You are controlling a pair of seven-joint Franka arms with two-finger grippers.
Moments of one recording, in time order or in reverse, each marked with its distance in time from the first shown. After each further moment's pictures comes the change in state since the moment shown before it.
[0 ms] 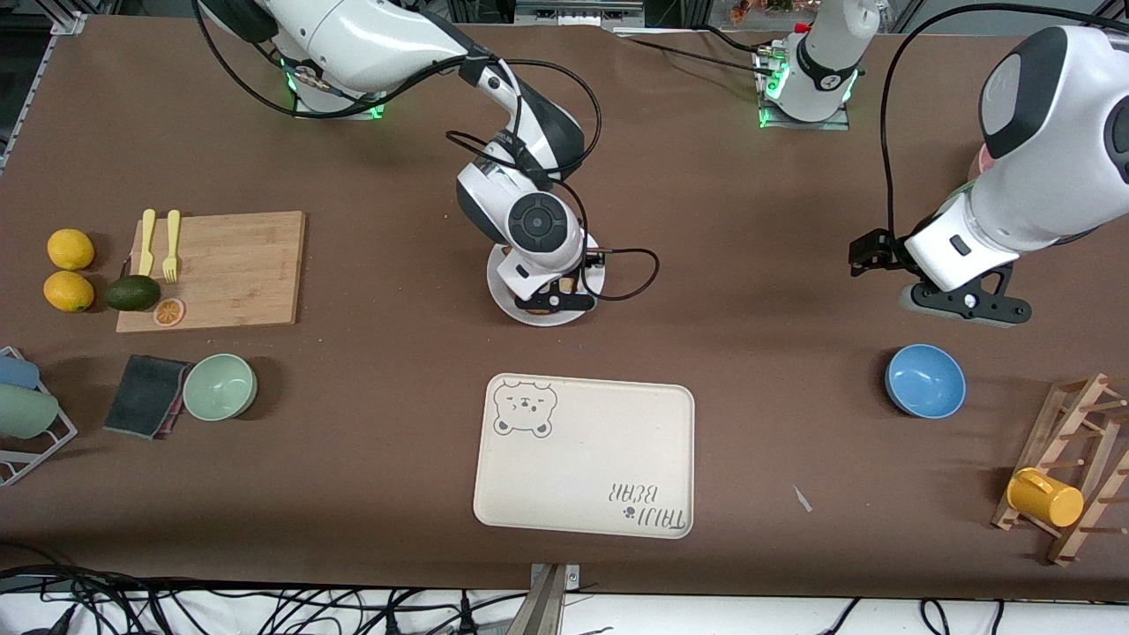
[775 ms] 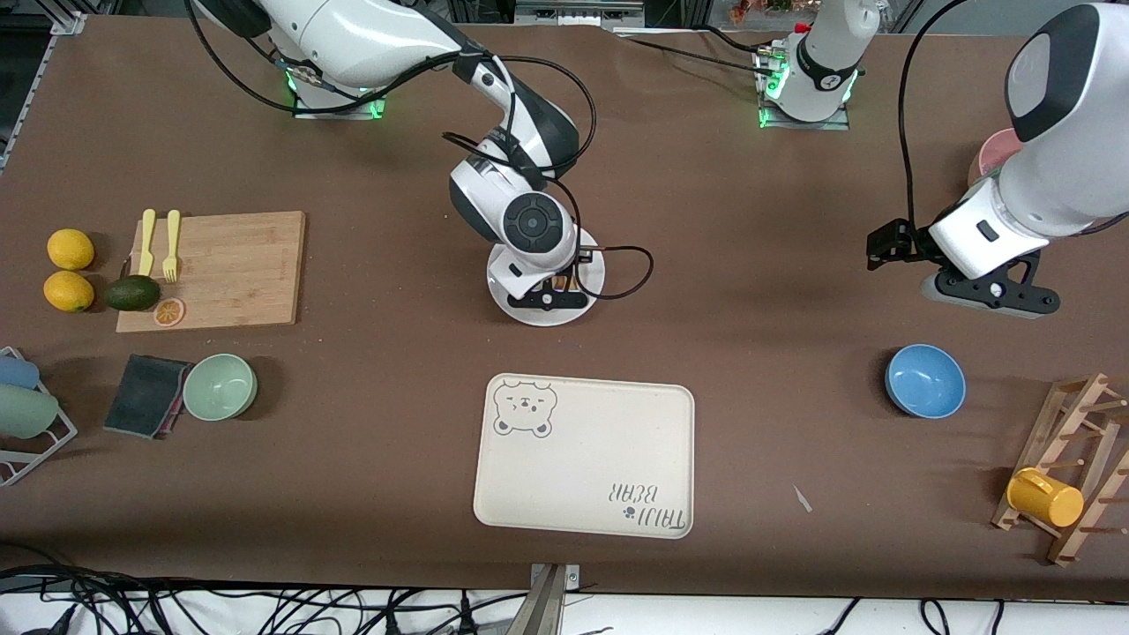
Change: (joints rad) left arm 0.018 -0.026 0.001 0.000 0.000 -0.010 0.036; right arm -0.004 -0.012 0.002 -0.032 -0.002 -0.019 -0.014
